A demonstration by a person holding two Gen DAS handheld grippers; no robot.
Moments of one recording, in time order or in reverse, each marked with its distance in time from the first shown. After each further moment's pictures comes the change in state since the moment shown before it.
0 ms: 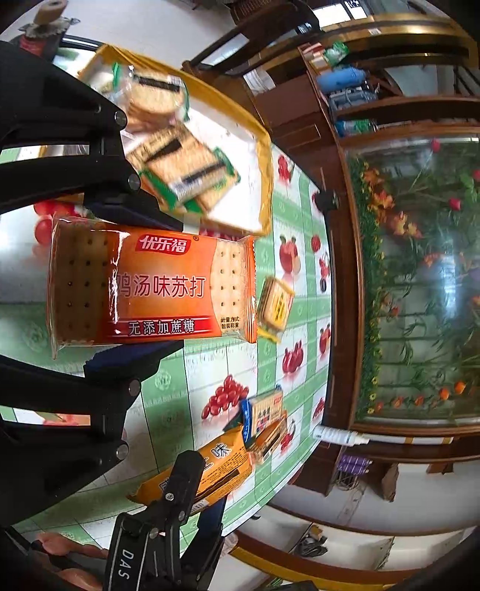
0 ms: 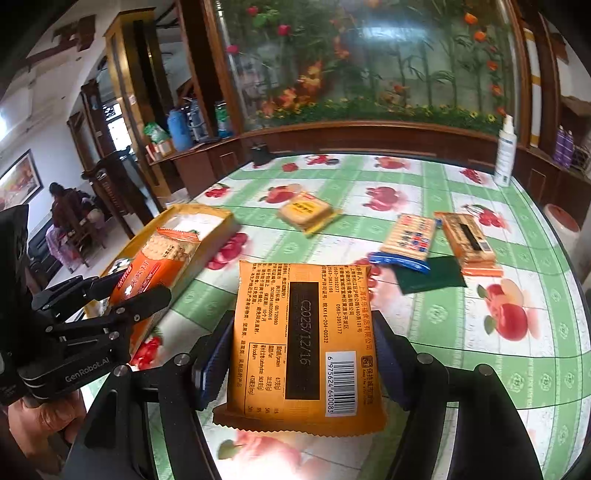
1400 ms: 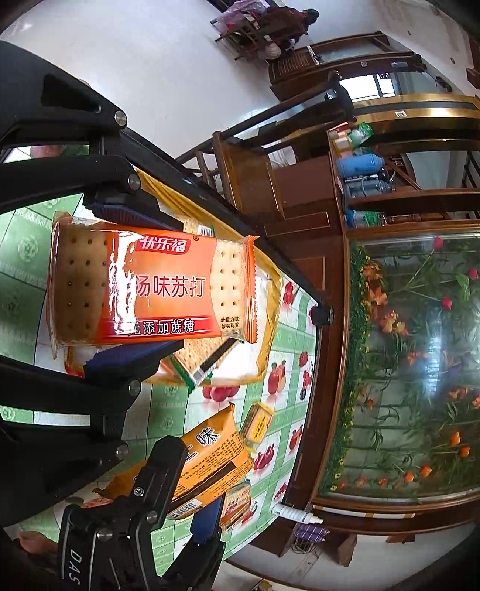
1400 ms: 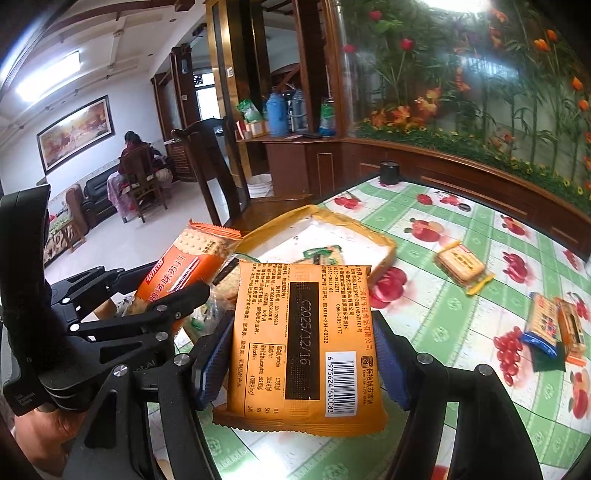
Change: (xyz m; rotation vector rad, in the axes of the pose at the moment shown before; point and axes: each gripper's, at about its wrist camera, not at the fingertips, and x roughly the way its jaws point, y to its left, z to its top) left arm -0.041 0.117 -0.031 -0.176 -0.046 0.234; right arm 0.036 0.170 0.023 -0.275 -0.016 0.223
